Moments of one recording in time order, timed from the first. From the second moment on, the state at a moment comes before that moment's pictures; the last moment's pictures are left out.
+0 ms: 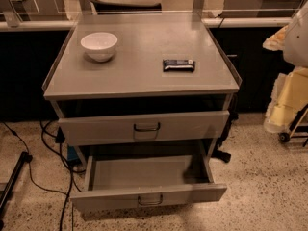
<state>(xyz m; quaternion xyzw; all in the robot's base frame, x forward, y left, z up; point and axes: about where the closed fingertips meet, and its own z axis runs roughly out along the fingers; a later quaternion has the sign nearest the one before) 0.438 -0.216 0.977 -0.60 0.78 -0.04 0.16</state>
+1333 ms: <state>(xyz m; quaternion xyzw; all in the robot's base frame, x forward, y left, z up) 0.416 -0.220 0.900 -0.56 0.80 -0.01 0.20</state>
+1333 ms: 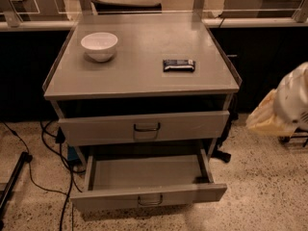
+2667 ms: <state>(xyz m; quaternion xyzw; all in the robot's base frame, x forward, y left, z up) 0.376 -0.250 0.720 -0.54 0.82 0.08 0.18</state>
